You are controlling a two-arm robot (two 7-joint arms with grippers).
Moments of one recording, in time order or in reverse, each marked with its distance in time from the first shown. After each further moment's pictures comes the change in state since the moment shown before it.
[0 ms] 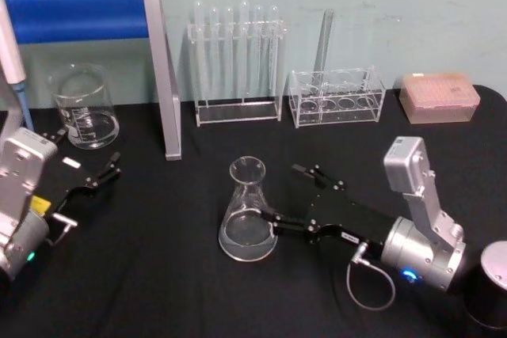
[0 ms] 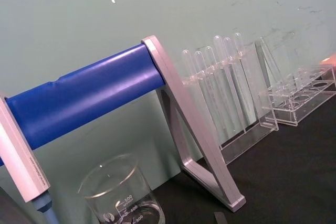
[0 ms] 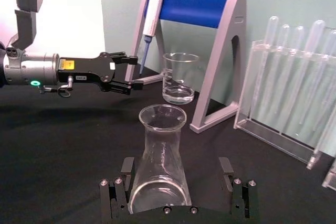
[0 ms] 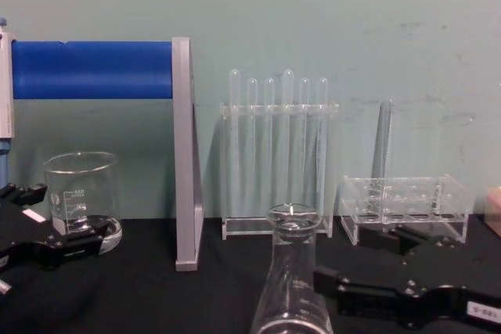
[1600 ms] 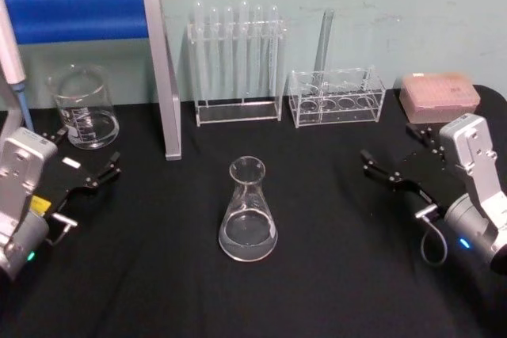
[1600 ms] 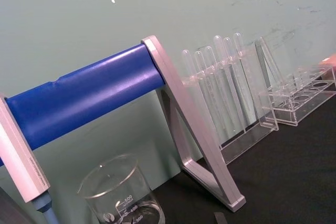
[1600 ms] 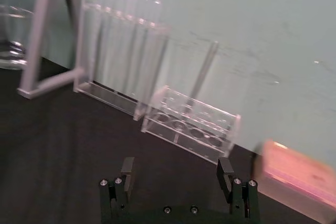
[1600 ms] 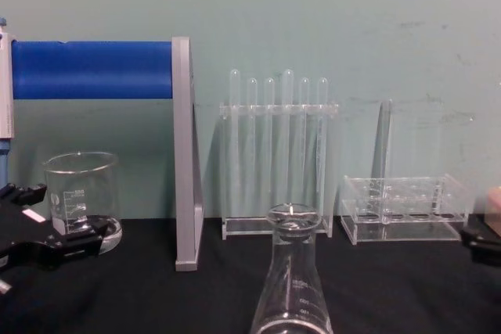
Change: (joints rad) left arm 0.000 0.000 0.000 0.000 0.000 0.000 0.000; right arm -0.003 0.091 0.042 0.047 -0.120 -0.012 -0.485
